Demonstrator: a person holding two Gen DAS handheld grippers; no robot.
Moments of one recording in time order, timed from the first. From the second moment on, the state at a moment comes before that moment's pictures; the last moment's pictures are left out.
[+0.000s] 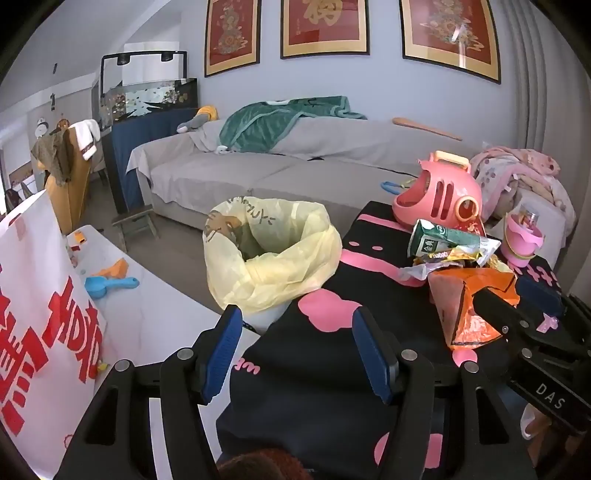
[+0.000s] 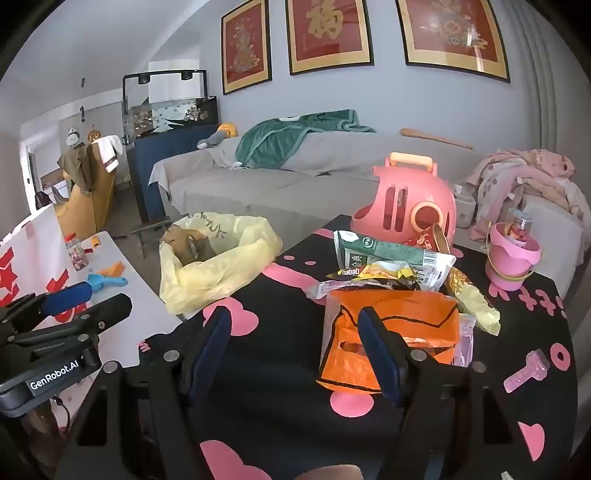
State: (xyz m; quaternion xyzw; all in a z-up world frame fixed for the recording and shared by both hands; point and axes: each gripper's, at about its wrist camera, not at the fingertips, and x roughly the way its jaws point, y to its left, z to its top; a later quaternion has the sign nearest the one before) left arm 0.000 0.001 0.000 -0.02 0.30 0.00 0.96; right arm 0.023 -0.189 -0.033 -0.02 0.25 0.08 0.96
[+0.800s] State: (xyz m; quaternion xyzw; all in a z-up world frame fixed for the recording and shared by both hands) left arm 0.000 0.001 0.000 -0.01 0.30 0.00 0.95; right arm 0.022 -0.189 -0.033 -0.02 0.26 0.08 0.96
